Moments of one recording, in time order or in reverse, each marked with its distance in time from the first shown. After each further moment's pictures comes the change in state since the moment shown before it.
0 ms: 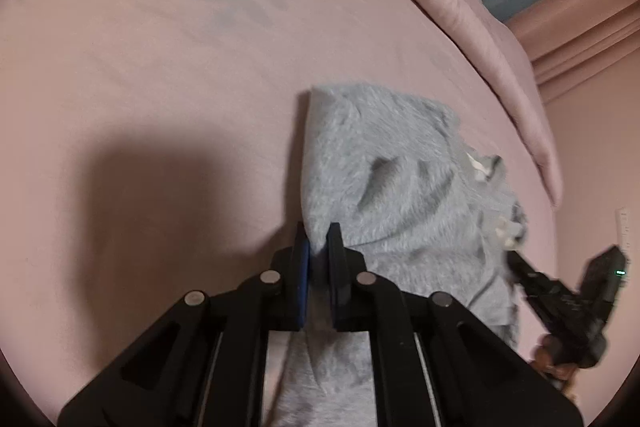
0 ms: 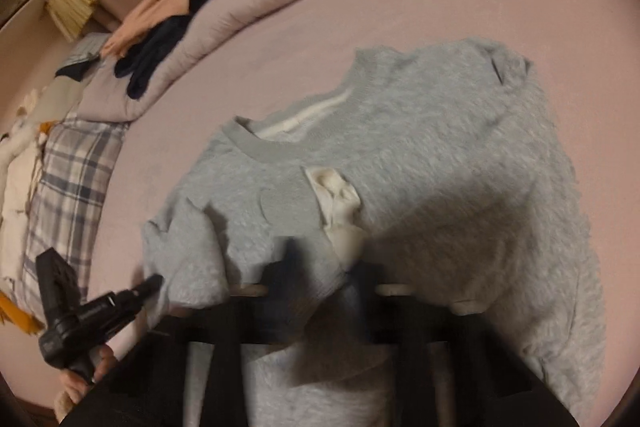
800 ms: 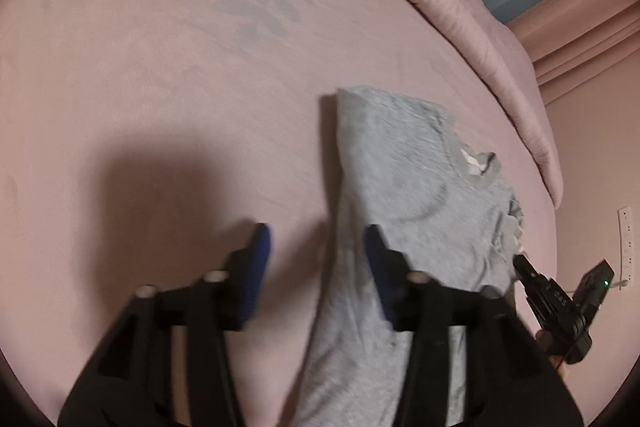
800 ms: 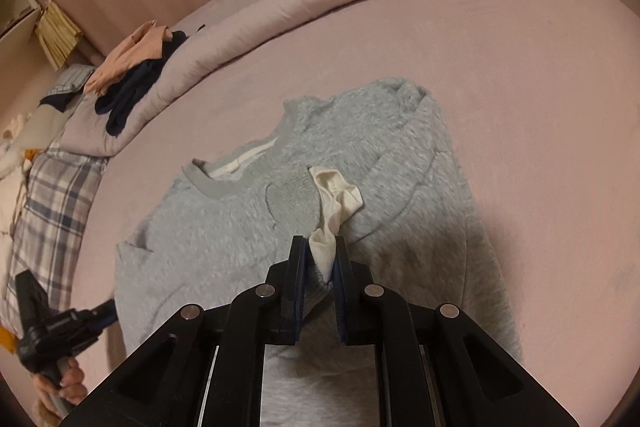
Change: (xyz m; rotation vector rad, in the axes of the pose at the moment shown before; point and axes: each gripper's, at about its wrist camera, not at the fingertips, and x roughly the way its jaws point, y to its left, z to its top) left arm -0.023 -0.002 -0.011 -0.011 0.017 -0.022; right arm -0.025 -0.042 0.000 0.045 -0.109 -0.084
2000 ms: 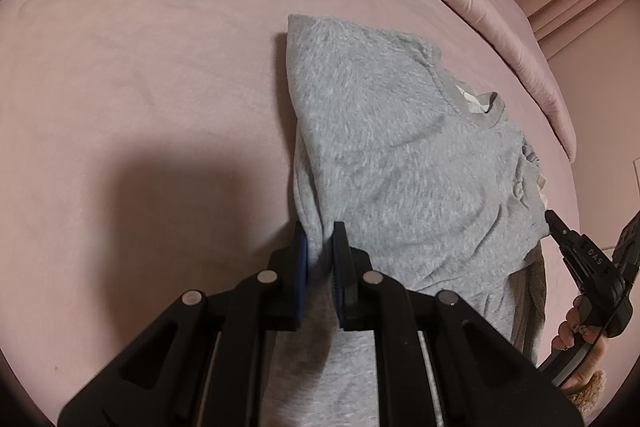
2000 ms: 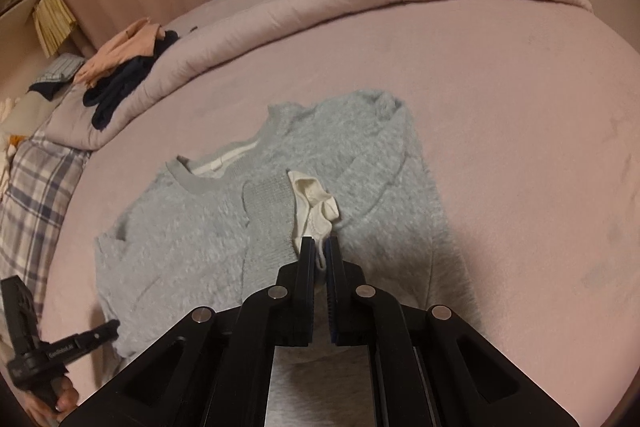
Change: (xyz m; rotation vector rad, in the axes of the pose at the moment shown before) left arm 0.034 -0.027 -0.034 0.121 0.058 0.063; right arm -0.016 0.000 -0.009 -0.057 -0.062 -0.088
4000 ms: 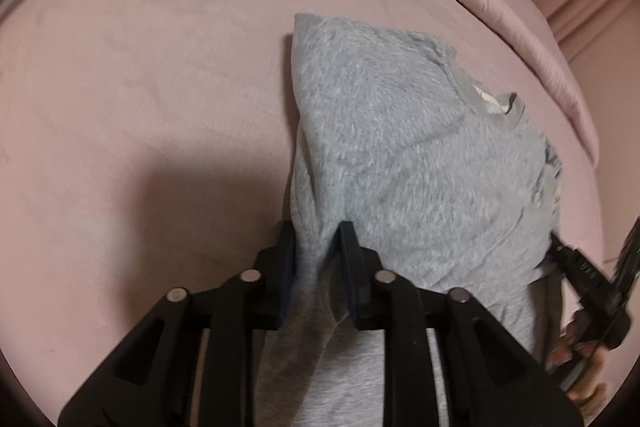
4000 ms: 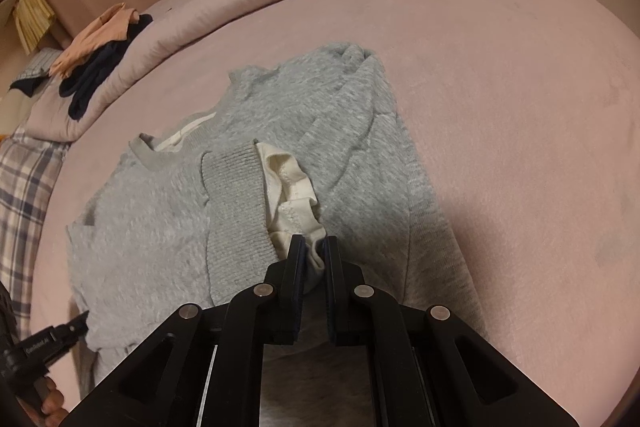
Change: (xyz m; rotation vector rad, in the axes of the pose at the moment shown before) left arm 0.006 -0.015 -0.004 0.011 -0.041 0.124; right arm 0.025 -0.013 -0.012 0.012 0.087 -0.066
